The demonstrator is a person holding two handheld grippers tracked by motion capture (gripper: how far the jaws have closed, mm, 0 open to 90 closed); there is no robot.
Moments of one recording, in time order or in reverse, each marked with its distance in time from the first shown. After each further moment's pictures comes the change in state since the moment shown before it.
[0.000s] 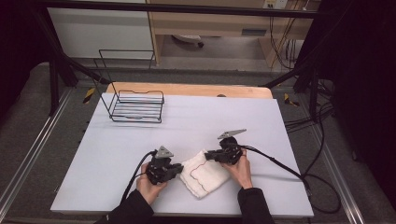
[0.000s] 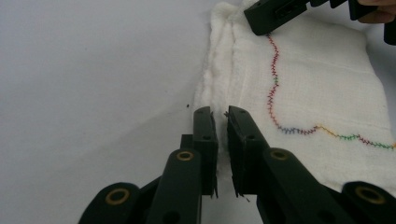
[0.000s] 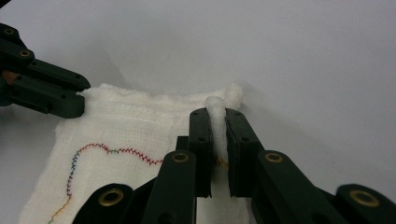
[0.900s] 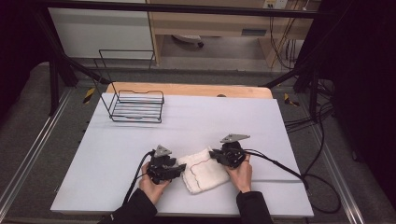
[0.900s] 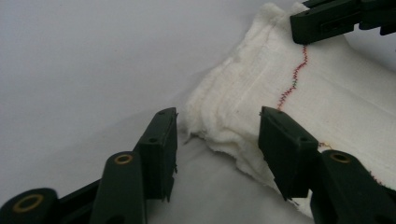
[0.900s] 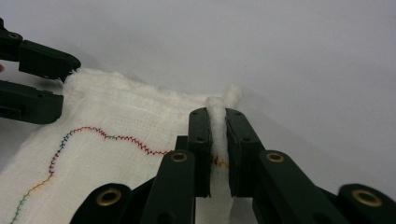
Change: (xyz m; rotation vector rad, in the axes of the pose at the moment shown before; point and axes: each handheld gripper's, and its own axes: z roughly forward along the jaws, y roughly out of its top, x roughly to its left) left arm 0.003 -0.005 0.010 -0.076 0.060 -0.110; right arm 0.012 -0.011 -0.010 -0.076 -0.187 -0.028
